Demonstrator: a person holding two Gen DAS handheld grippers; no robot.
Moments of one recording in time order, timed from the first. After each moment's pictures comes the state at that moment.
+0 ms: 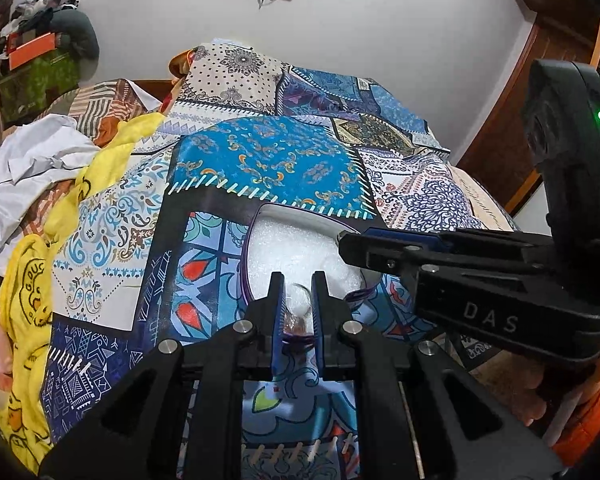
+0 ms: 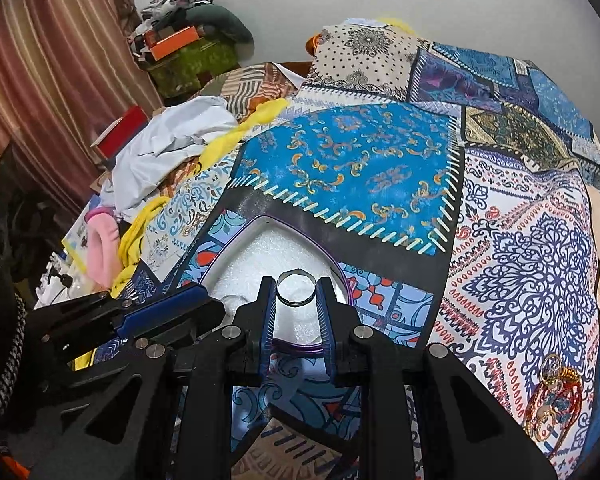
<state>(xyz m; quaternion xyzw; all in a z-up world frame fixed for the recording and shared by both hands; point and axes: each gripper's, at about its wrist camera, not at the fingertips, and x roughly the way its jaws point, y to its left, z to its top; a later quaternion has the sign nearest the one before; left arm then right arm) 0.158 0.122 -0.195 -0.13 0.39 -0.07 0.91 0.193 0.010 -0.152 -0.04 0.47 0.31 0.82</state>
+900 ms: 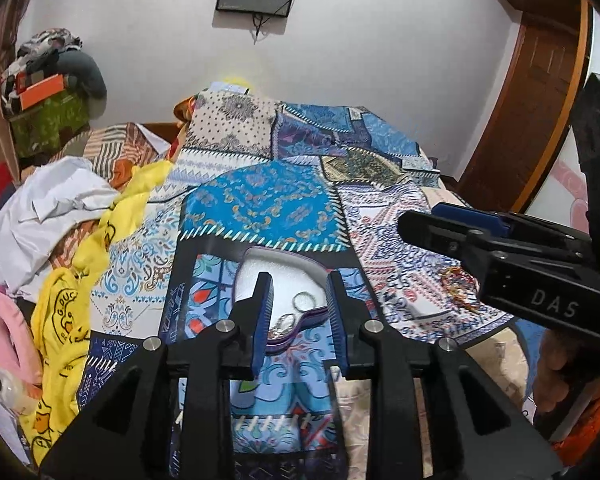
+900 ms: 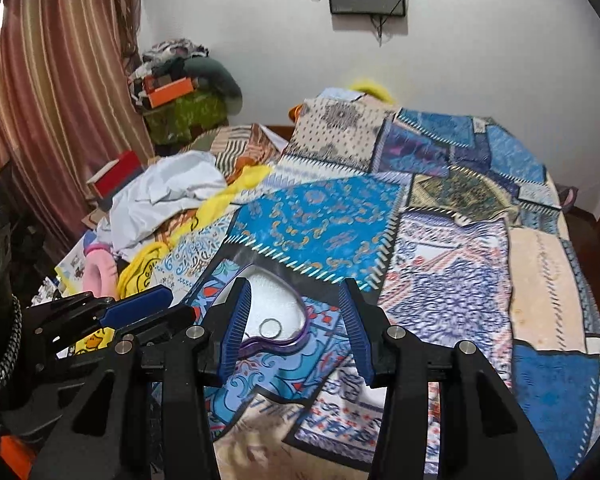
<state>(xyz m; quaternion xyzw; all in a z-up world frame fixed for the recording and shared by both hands) 0.124 0.097 -0.129 -0.09 0.35 -0.05 0.93 0.158 -0.033 -0.081 -0.05 0.37 0.28 0.89</state>
